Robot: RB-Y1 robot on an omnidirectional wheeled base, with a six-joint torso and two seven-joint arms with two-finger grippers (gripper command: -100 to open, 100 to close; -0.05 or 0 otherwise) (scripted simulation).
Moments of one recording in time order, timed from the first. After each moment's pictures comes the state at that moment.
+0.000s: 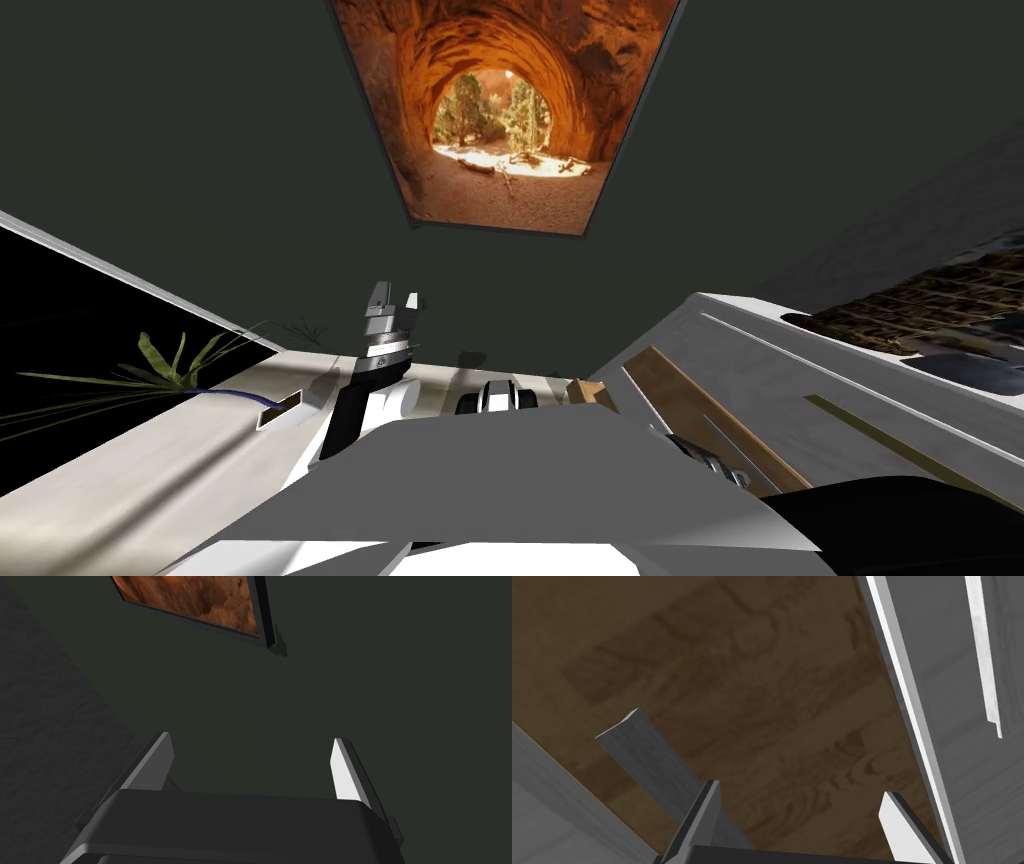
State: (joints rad) left arm 0.46 0.03 0.04 -2.24 0.09 -0.46 -0.01; right arm 0.31 -0.43 -0.32 -0.86 1.20 0.80 0.29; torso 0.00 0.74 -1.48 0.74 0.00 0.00
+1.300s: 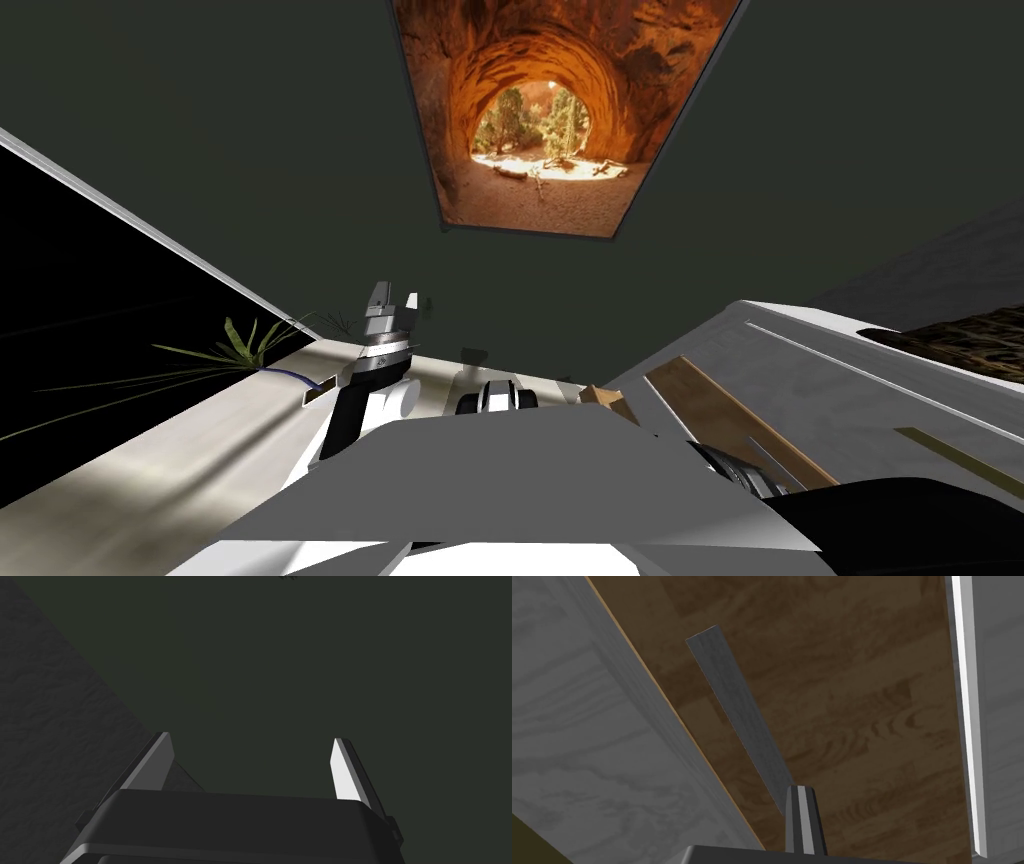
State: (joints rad) left arm 0.46 0.02 0.04 -2.24 0.09 -0.46 -0.01; right arm 0.30 -0.51 -0.36 -0.79 1.27 0.88 0.29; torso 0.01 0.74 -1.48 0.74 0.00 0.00
